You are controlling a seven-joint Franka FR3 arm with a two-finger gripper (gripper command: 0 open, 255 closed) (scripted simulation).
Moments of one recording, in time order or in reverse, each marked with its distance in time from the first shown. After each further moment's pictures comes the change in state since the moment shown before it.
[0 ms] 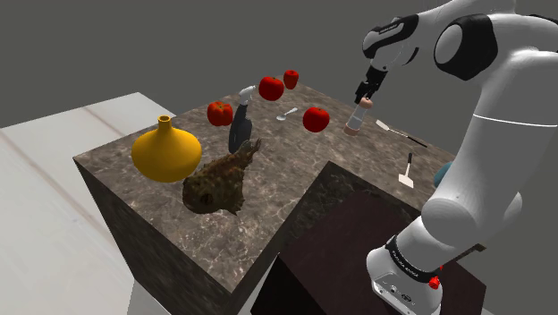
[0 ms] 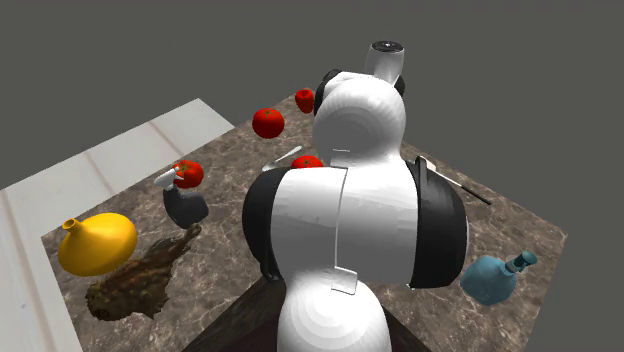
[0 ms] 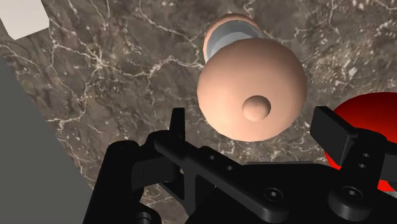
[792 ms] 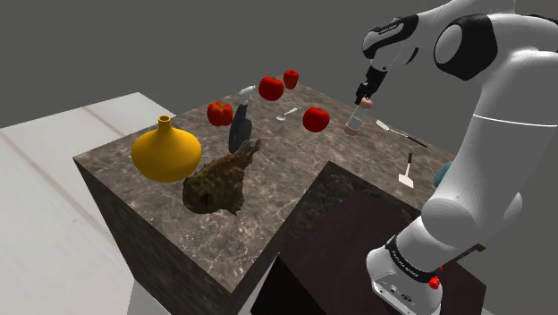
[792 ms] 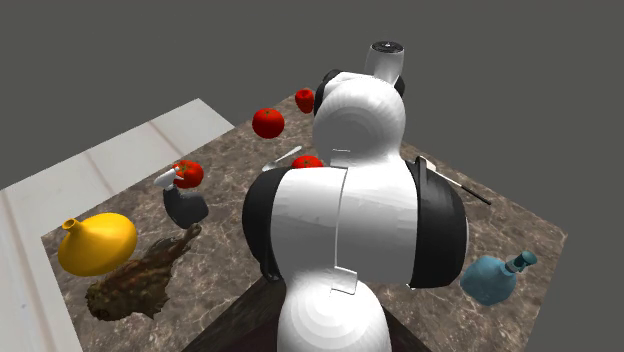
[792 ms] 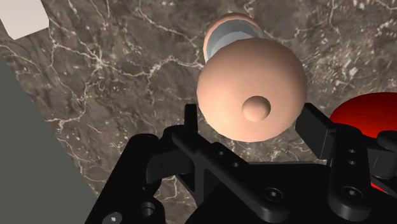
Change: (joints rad) arm 0.000 0.001 0.000 -0.001 0.001 0.003 0.000
